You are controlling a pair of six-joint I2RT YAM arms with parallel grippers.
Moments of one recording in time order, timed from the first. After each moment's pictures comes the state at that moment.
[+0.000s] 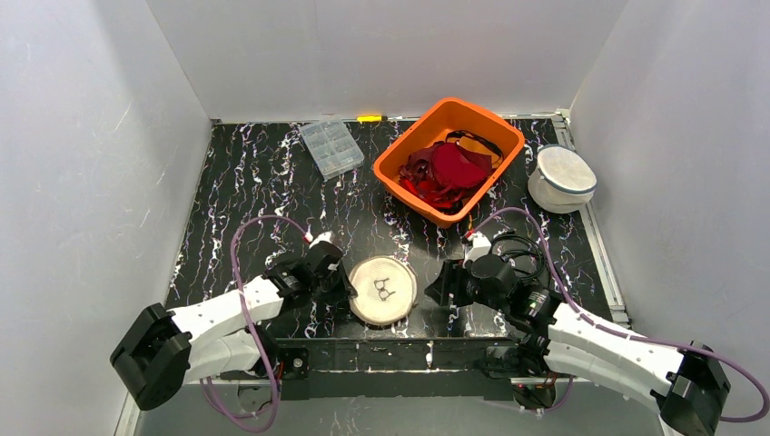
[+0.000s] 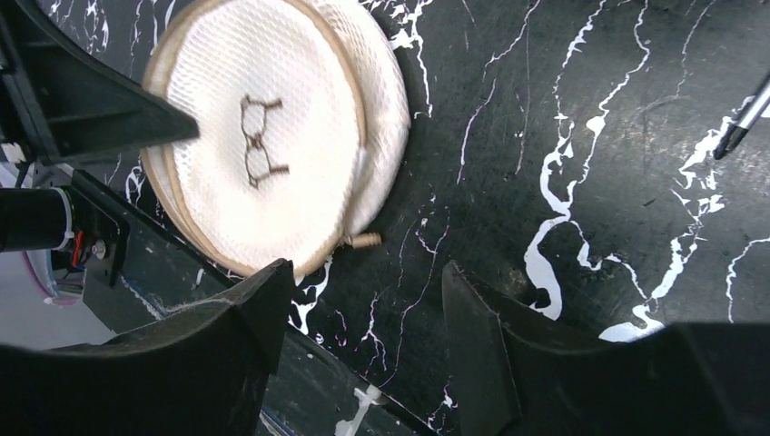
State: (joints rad) left arm -0.80 1.08 0.45 -0.31 -0.01 -0.96; right arm 0.94 0.72 0.34 -0.22 0.06 0.73
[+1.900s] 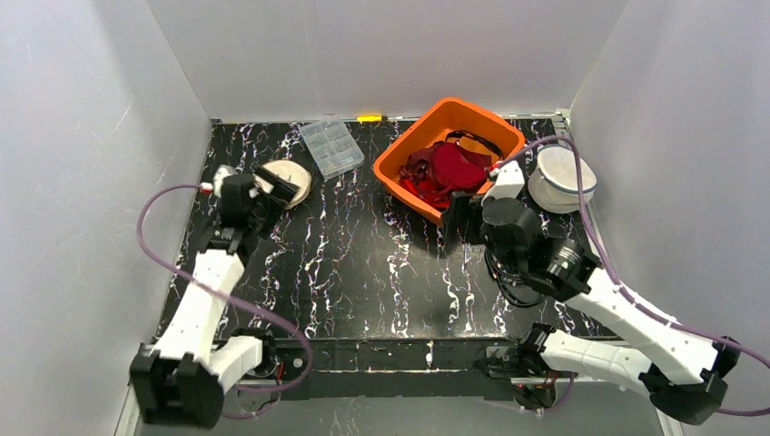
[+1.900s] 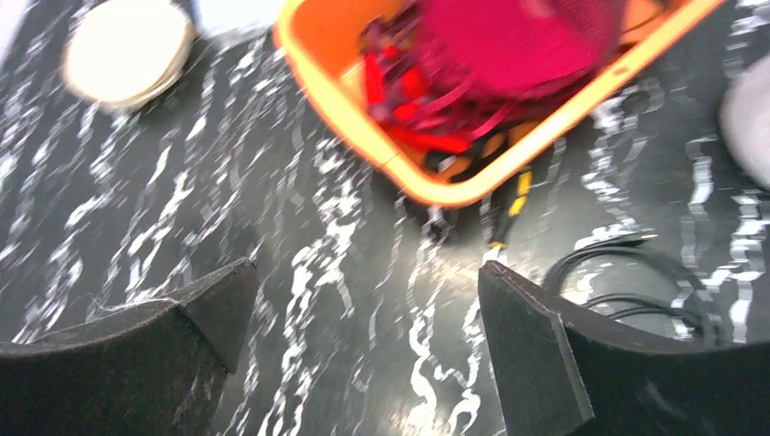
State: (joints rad) left arm 0.00 1.09 0.85 -0.41 -0.04 -0.98; right arm 0.94 0.85 1.00 -0.62 0.49 0.50
